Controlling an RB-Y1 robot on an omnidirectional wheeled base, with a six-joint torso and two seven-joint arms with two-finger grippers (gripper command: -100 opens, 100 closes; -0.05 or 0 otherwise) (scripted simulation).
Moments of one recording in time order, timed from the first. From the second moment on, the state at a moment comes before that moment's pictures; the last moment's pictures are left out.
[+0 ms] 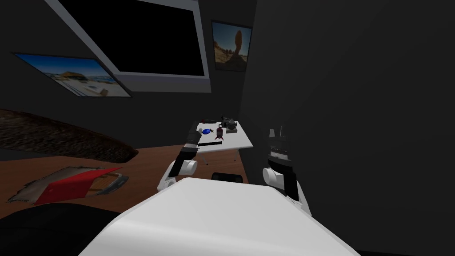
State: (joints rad) left arm 0.42 0.12 -0.04 -2.30 0.00 -0.16 -0.07; right arm 0.47 -0.02 -0.04 -2.33 -0.03 -0.38 -0.06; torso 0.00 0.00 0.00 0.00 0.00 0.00
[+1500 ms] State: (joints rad) left arm 0.29 0.16 -0.04 -2.18 0.05 0.22 -0.01; right arm 0.47 -0.02 -0.04 -2.33 -0.03 -0.38 -0.06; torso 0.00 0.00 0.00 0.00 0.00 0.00
